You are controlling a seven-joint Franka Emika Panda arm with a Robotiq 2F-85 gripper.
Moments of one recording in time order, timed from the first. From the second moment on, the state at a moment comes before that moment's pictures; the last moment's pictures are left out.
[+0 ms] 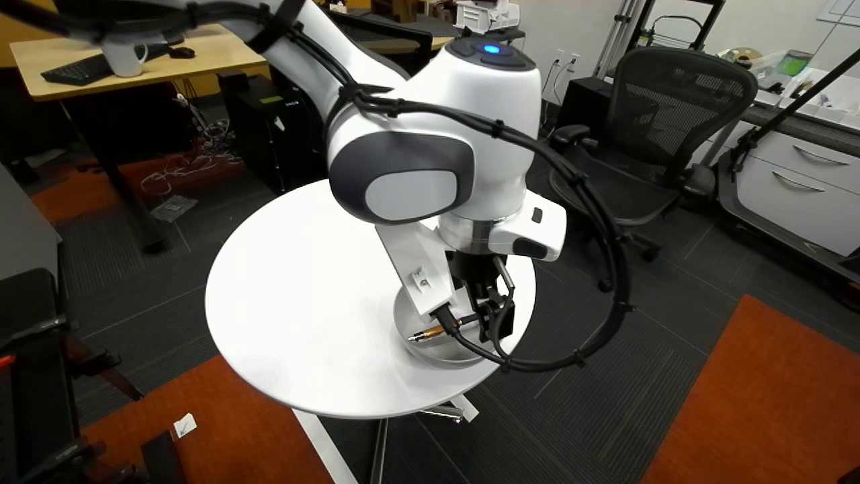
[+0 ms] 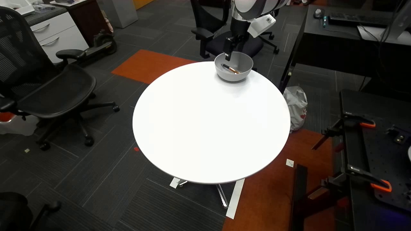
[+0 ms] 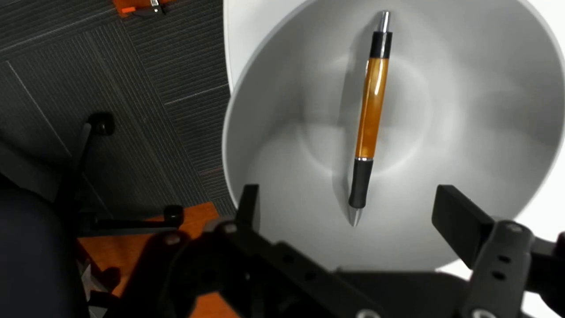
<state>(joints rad) -0.28 0.70 -0.14 -1.71 0.16 2.54 -0.20</state>
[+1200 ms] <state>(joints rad) -0.31 0.90 -0.11 -1.44 0.16 2.34 -0.20</state>
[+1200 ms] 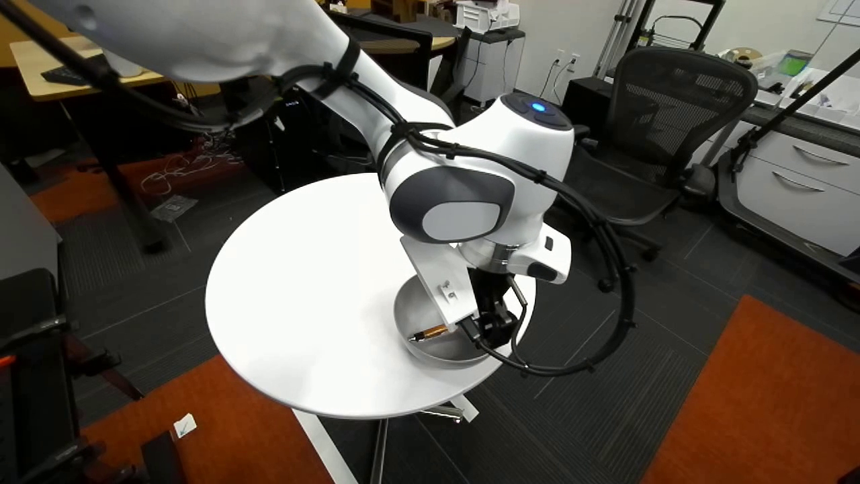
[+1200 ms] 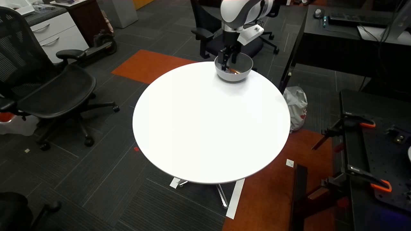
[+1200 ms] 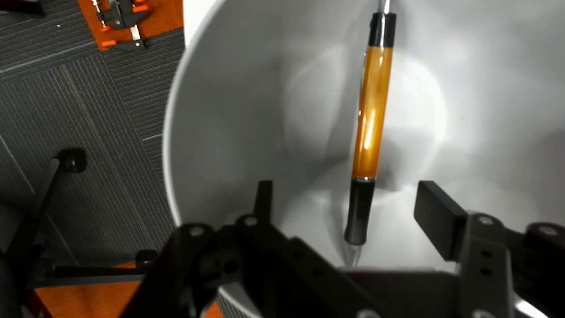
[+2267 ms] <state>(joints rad) -0.31 0.93 -0.10 -1.39 0.14 2.31 -0.17</state>
